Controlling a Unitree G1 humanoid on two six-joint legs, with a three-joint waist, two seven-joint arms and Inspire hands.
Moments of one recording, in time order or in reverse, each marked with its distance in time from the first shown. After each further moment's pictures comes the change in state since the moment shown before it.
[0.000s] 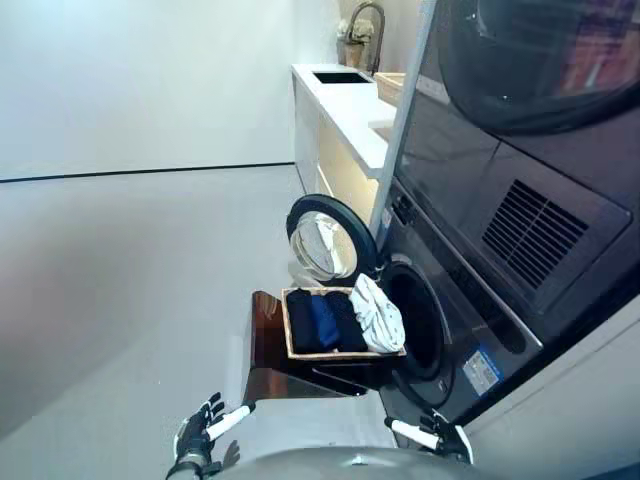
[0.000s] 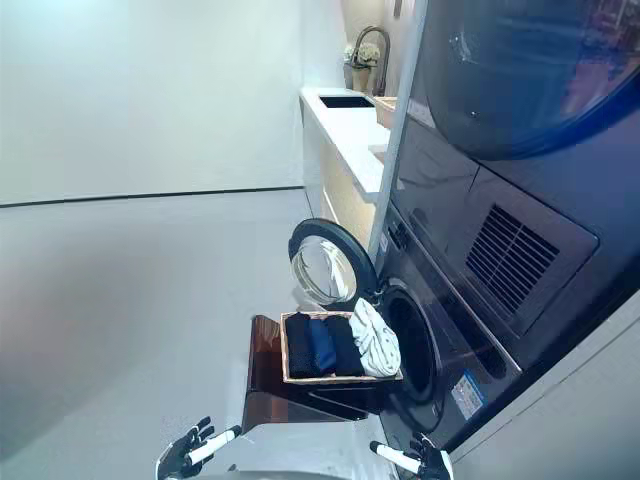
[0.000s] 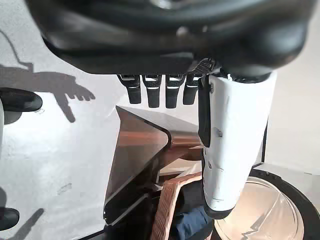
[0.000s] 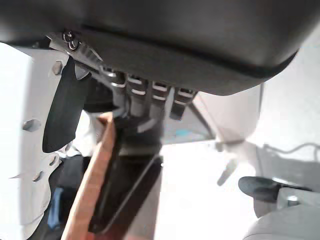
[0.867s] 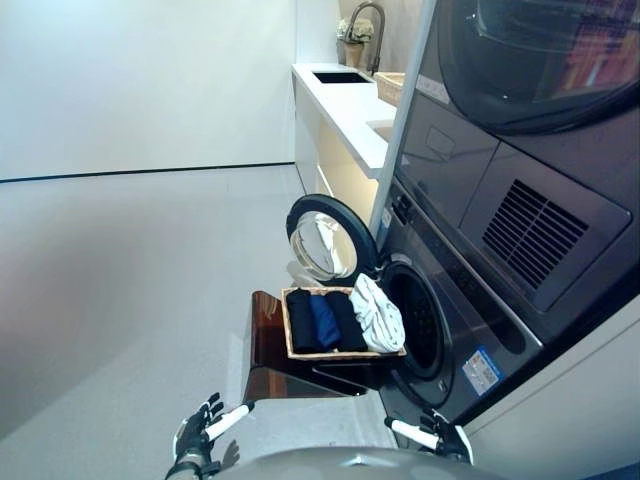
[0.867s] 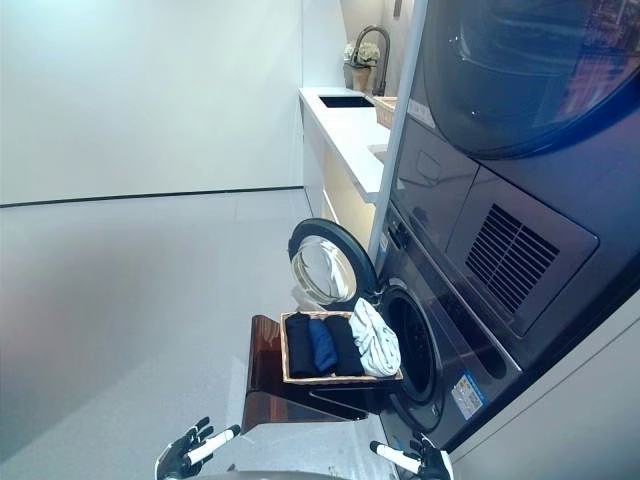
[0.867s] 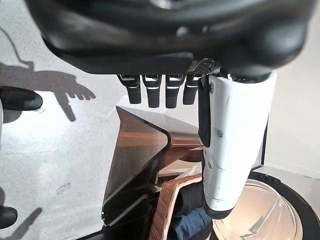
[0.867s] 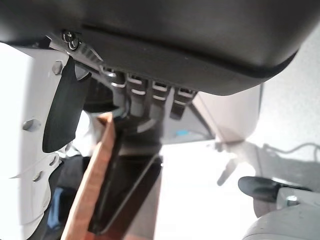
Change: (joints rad) left arm 0.000 0.000 0.001 0.000 -0.016 0.000 0.000; right arm 0.000 0.000 0.000 0.000 0.000 0.000 0.000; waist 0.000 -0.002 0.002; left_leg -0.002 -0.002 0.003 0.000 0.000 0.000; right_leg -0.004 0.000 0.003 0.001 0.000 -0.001
